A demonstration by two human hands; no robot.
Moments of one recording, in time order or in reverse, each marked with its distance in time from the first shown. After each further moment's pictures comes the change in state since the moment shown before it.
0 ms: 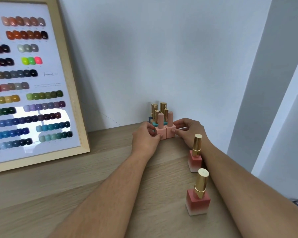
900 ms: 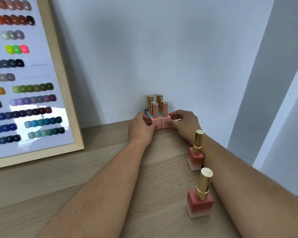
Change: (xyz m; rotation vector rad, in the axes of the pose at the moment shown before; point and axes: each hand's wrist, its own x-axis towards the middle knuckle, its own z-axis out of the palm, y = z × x) left_hand 0.032 -0.008 0.011 0.004 0.076 -0.040; right_hand 0.029 0.009 0.017 0.020 0.023 -0.014
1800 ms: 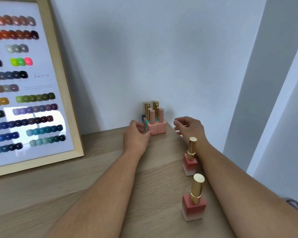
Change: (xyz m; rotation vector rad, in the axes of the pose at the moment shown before) left_hand -0.012 0.003 -0.016 -0.038 0.013 -0.037; right_hand -0.013 0.000 -0.019 0.139 0.125 0.079
